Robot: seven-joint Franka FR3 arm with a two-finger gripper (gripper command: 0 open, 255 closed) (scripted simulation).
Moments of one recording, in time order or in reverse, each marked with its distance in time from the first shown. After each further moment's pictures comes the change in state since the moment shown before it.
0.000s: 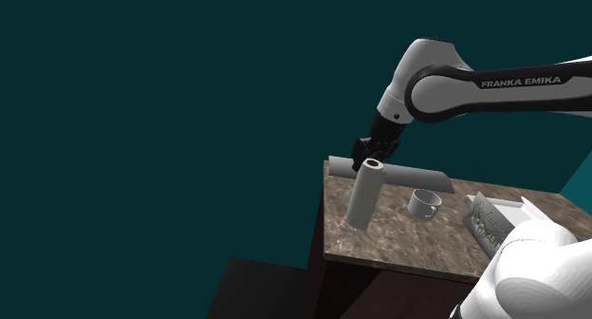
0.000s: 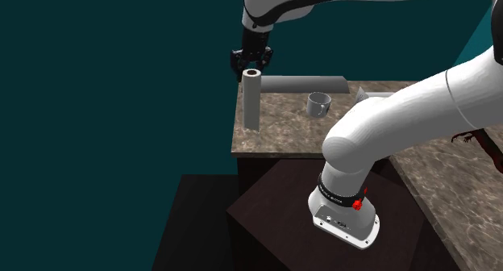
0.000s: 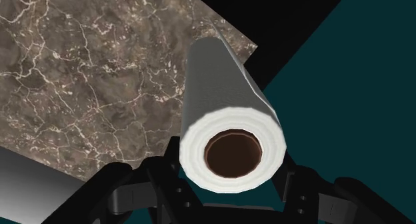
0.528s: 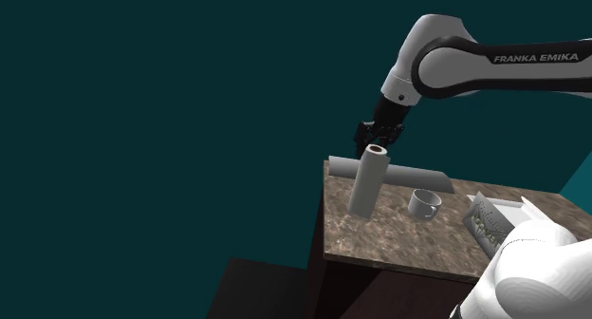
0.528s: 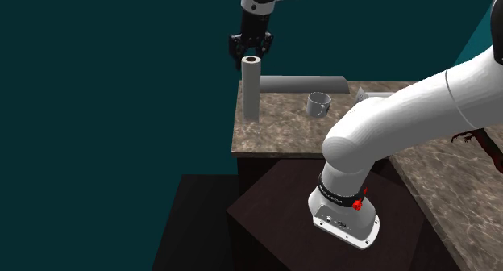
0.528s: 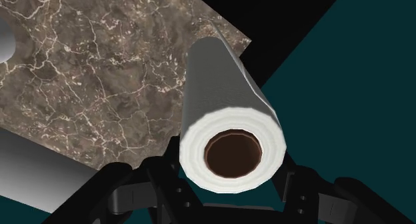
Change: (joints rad) arm 0.001 0.003 0.002 0.111 -0.001 -0.108 0.005
